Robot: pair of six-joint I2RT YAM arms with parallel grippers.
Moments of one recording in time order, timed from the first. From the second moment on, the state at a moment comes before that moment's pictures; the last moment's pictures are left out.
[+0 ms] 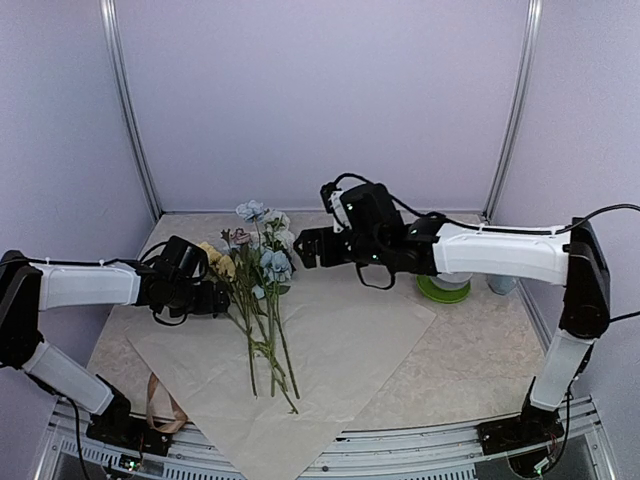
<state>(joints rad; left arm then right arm) -0.46 1.43 0.73 -0.26 -0.14 -0.49 0.95 1.81 1.42 -0.08 0.16 0.44</state>
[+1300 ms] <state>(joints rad) -0.22 1.62 0.75 -0.09 0.09 -0.50 0.51 1.69 0.84 -0.12 -0.28 0.42</state>
